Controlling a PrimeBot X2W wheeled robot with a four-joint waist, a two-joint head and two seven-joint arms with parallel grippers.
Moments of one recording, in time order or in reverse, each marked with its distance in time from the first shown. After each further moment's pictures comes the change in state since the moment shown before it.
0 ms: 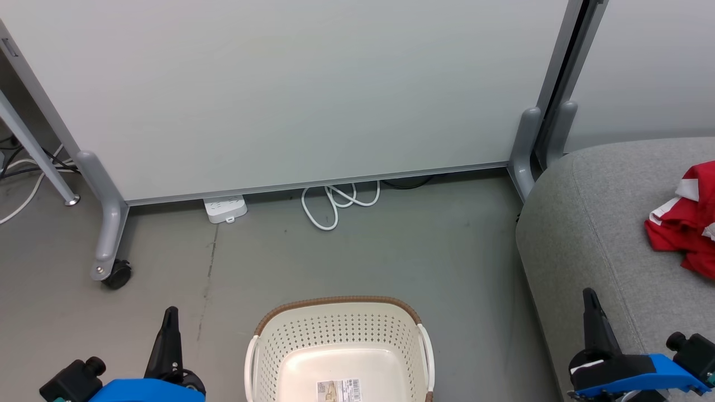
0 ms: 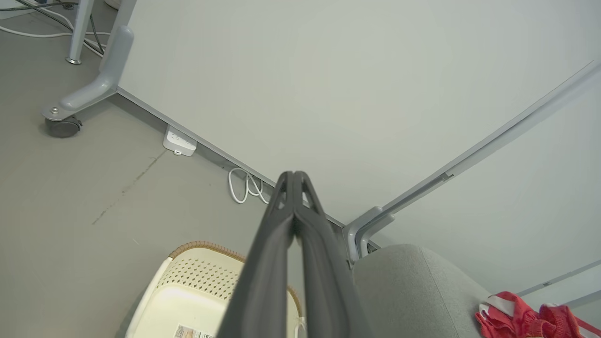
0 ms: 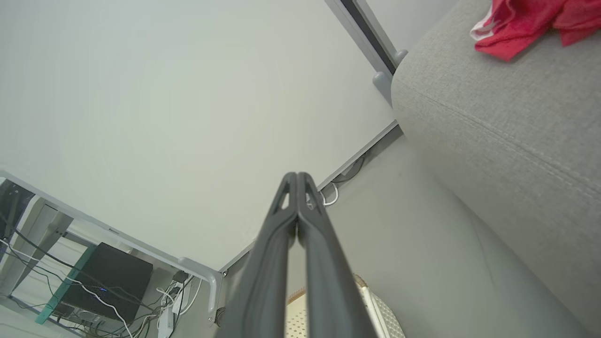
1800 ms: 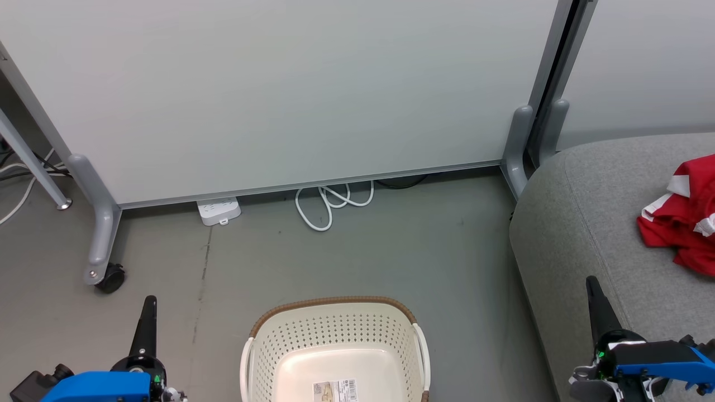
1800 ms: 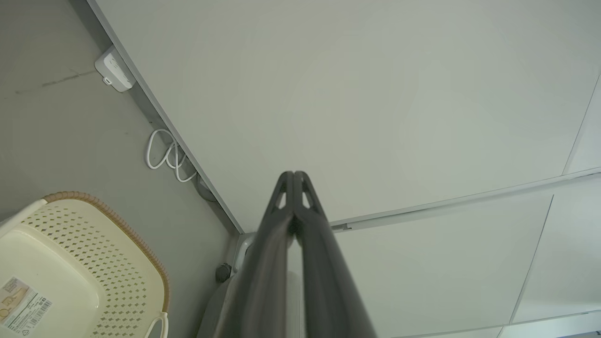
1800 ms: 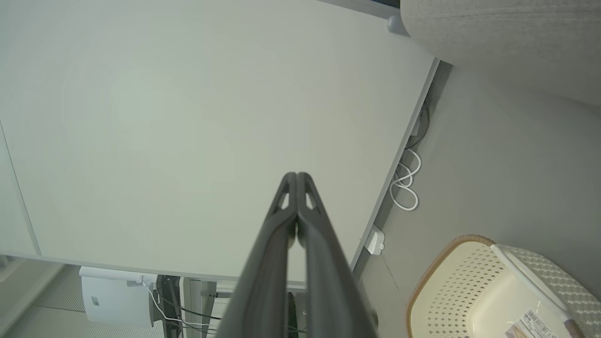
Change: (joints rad) left arm -0.026 0.001 0.078 -0.026 -0.571 -0.018 0.147; right arm -0.036 0.002 -0.032 -0.025 0.598 0.000 0.150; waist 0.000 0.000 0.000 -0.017
